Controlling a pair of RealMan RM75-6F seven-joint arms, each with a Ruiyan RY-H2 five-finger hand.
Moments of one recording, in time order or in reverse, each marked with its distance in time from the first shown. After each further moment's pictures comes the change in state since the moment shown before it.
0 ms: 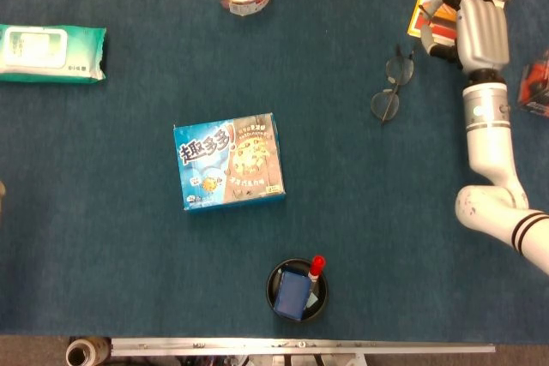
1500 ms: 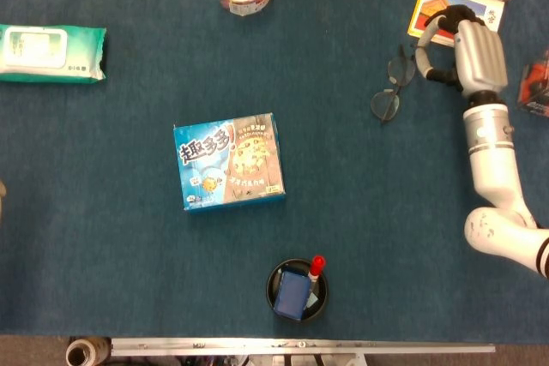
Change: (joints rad) left arm -0.004 -0.003 0.000 -0.001 -0.012 -0.013 0.017; right arm -0.118 0.136 -0.021 -0.389 0.084 0.008 -0.148
